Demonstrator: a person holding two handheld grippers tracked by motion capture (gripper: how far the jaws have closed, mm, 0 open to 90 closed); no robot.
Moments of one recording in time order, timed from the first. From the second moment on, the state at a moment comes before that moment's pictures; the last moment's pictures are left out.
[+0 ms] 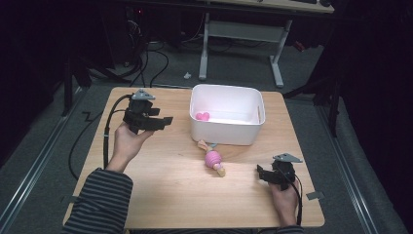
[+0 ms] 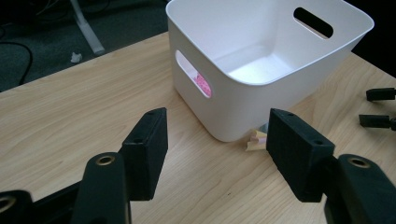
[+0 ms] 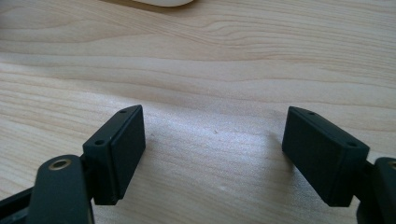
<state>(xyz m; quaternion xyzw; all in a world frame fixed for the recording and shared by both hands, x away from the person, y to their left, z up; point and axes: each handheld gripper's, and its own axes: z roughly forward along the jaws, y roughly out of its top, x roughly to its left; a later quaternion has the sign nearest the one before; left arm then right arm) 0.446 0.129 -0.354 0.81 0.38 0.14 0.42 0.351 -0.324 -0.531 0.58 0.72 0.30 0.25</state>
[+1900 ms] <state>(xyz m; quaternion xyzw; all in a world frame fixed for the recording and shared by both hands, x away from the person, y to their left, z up) 0.404 0.162 -0.442 0.80 0.43 0.11 0.40 0.351 -0.323 -0.531 0.58 0.72 0.30 0.25</state>
